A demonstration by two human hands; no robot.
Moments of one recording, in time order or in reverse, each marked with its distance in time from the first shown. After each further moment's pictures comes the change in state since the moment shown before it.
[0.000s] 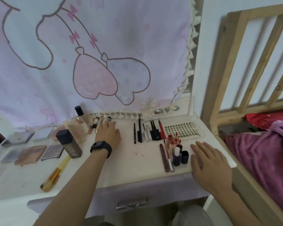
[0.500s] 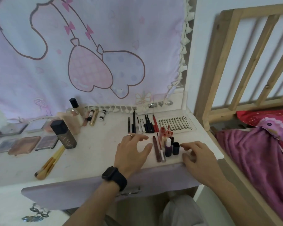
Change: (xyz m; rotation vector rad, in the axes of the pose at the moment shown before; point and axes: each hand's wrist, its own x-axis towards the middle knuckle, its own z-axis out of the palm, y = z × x) left_hand -0.132 0.075 0.015 -0.472 0.084 0.287; right_hand -0.005 -0.003 -0.035 0.357 -0.218 0.035
